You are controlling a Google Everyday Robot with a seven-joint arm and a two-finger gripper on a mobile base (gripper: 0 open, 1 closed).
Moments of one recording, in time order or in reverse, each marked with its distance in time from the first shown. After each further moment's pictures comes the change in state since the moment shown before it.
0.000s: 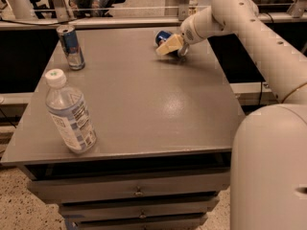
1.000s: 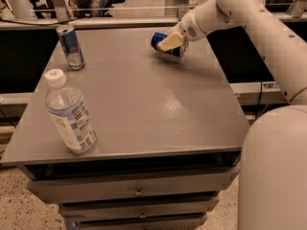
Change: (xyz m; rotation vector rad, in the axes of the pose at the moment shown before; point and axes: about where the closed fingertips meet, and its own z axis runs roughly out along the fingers) arm -0.014 0.034 -0.027 -0.109 0.010 -0.090
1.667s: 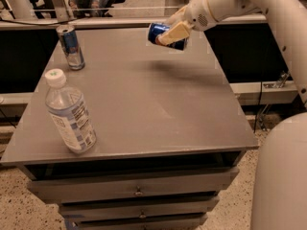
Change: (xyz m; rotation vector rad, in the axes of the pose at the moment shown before) arm -0.037 0.042 -0.055 -0.144 -0.087 -0.145
